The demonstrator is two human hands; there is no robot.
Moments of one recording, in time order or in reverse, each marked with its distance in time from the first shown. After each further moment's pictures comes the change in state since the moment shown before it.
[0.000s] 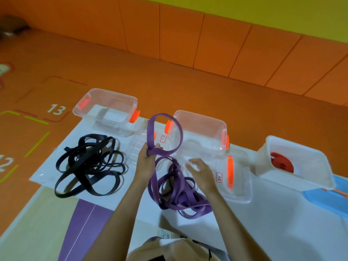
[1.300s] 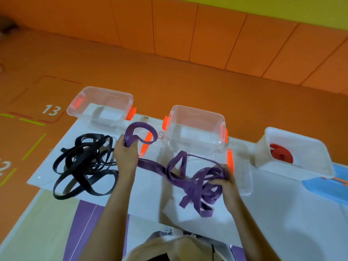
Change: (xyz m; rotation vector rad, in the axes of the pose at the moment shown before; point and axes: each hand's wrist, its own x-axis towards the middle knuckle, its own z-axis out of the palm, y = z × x) left_hand 0.015 0.023 -0.035 0.132 0.306 0.088; right_hand -0.024 0.070 -0.053 0.550 0.106 0.050
